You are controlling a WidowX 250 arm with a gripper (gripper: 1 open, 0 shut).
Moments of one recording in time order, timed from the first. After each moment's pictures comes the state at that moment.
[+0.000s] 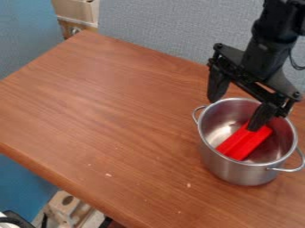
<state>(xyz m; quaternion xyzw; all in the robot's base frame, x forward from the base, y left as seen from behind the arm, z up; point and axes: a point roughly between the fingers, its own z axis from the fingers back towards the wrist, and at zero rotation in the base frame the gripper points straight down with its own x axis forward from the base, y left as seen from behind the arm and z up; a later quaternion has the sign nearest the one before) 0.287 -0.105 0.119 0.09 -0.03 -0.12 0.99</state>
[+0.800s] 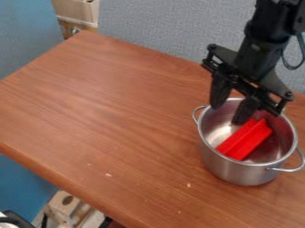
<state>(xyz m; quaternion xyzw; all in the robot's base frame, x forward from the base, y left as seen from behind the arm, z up) 0.285 -0.097 0.119 0.08 -0.02 -0.12 0.99</state>
